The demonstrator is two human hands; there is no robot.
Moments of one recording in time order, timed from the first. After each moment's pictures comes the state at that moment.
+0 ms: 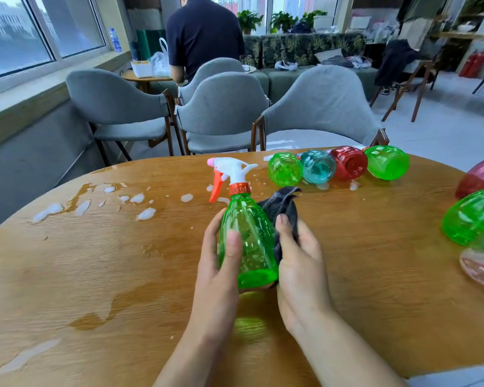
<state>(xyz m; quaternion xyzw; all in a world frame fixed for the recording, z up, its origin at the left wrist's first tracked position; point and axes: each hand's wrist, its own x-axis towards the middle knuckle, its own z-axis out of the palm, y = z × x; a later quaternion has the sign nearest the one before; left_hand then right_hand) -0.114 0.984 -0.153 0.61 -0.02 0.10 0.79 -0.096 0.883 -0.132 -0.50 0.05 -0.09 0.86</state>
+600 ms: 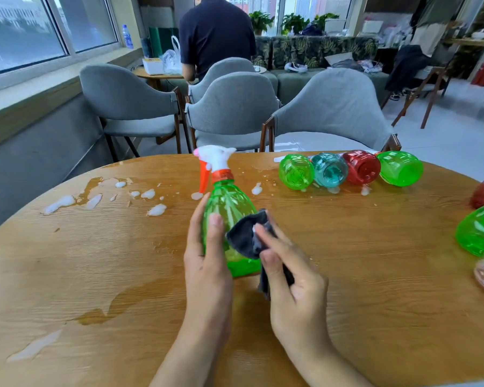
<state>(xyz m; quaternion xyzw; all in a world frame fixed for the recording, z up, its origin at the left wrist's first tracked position) -0.103 1.001 -0.143 0.58 0.04 0.21 0.78 -0.115 0.889 -0.162 -0.70 -0.19 -0.28 0.62</state>
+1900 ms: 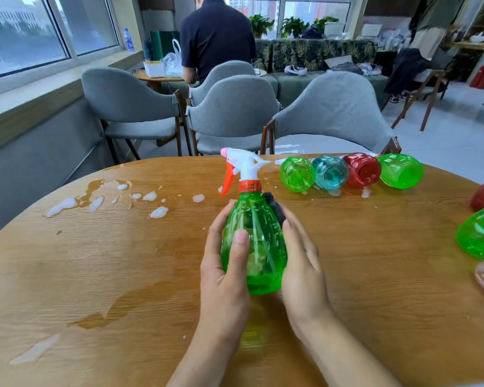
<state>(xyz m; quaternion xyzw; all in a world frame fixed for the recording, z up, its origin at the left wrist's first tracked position) -0.116 0.990 -0.146 0.62 -0.03 0.20 0.76 -0.096 0.895 -0.131 -0.58 -0.07 -0.11 0.80</state>
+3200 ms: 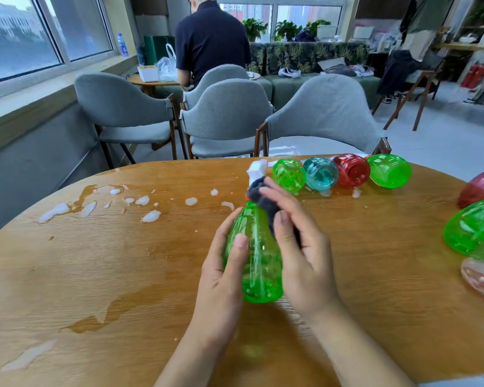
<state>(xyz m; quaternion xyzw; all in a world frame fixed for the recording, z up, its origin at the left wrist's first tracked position) -0.115 0.989 -0.145 0.64 -0.07 0.12 0.75 -0.091 0.865 -0.121 -0.69 -0.22 -0.24 0.64</state>
